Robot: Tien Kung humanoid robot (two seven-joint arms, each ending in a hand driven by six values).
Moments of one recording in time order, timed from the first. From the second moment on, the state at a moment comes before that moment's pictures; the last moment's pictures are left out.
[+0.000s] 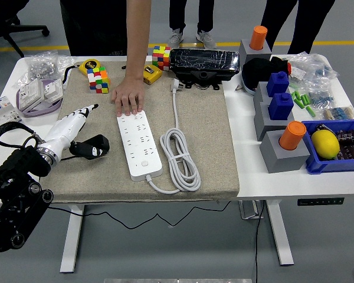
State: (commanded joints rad) left arm -0.28 0.21 -1.24 -1.18 2.12 0.00 0.09; right arm 0.14 -0.03 1.93 0.18 -1.24 -0.16 -0.14
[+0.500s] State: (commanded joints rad) left arm -0.29 0.20 -1.23 -1.13 2.10 0.01 0.08; right arm 0.15 -0.04 1.92 0.18 -1.24 -0.16 -0.14
